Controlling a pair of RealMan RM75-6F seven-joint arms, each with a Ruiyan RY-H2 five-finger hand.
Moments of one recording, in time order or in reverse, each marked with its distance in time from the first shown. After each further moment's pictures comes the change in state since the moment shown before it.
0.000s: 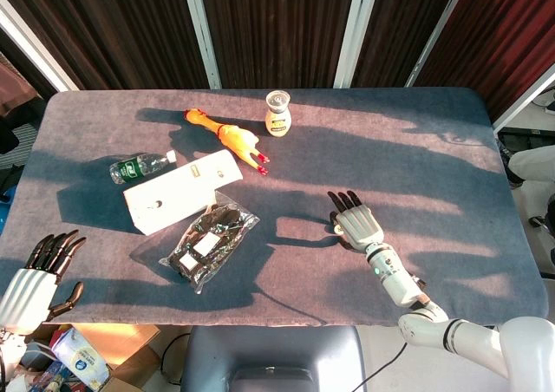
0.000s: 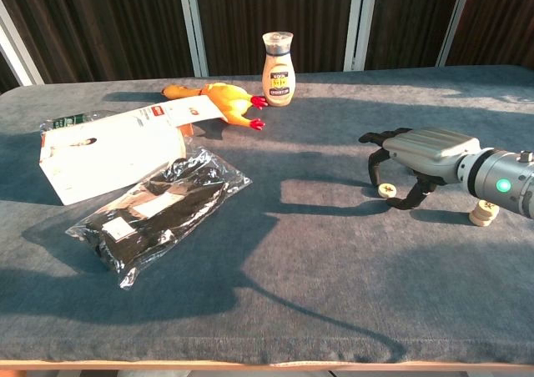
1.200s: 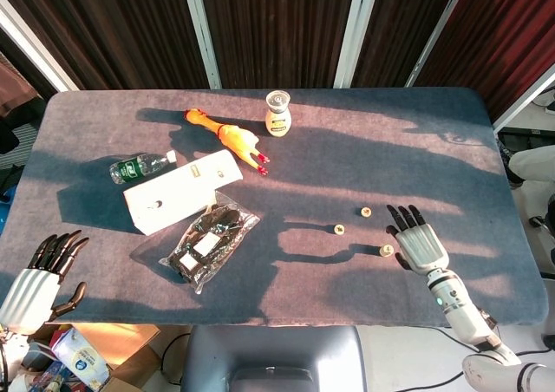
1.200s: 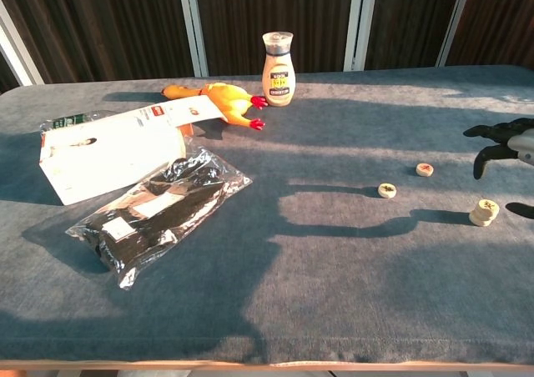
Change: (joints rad) left arm -0.005 -0.002 0.000 -0.010 -0.001 -0.009 0.005; right arm -0.242 0.290 -0.106 -0.247 -0.106 0.208 -0.042
